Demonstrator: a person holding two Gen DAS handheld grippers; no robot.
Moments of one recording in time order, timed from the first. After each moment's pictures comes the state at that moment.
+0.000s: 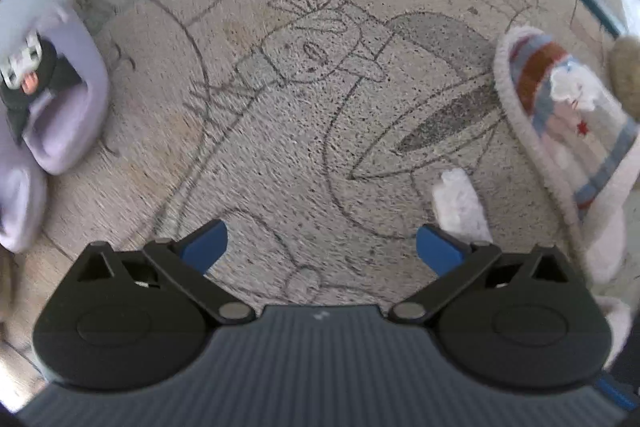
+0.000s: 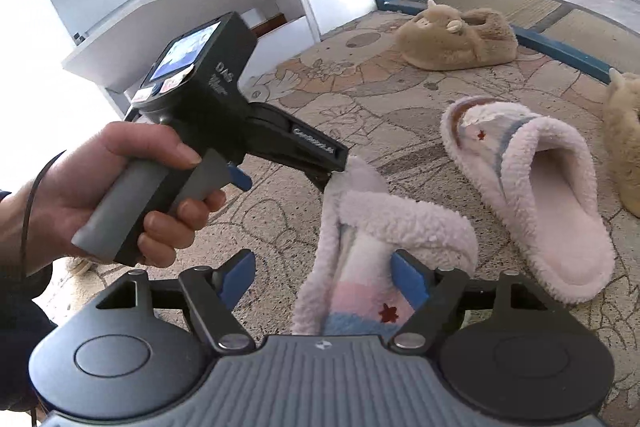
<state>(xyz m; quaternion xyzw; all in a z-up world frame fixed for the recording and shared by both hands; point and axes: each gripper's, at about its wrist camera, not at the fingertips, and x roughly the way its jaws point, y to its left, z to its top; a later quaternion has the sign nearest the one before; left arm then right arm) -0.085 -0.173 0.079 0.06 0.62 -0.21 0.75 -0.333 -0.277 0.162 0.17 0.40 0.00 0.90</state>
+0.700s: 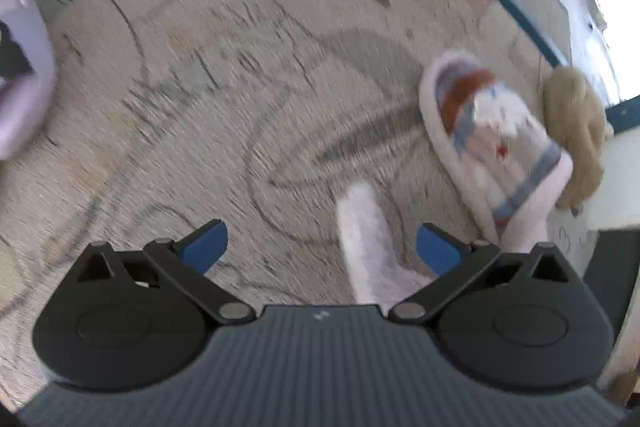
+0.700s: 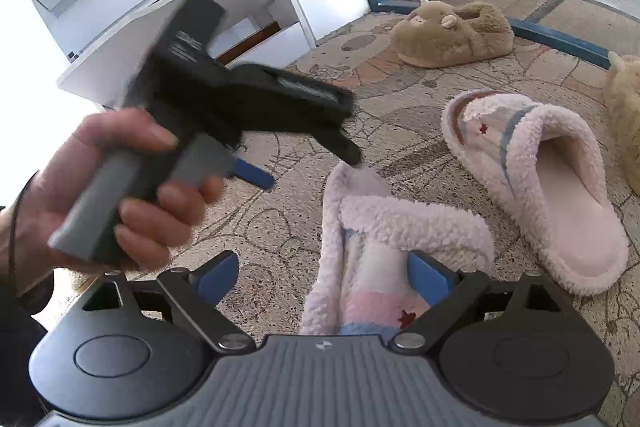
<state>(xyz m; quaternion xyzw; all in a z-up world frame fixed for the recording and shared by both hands) -0.102 -0.197 0.079 0.01 0.63 -0.28 0.72 -0.327 -0.269 0.152 0.19 0.39 0.01 0.90</state>
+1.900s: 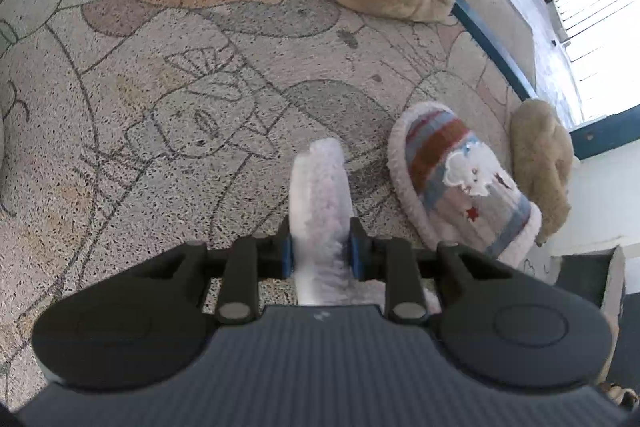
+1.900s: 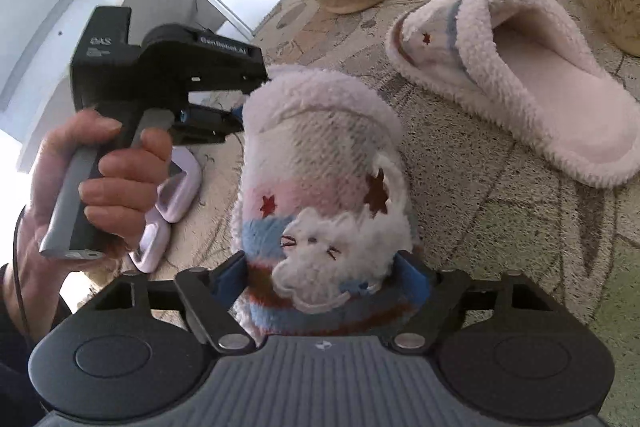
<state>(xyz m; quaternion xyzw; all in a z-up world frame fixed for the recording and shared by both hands) -0.046 -0.198 0.079 -0.04 0.60 -0.32 0.73 -0.323 -0.297 0.104 0.35 0.40 -0.04 0.85</state>
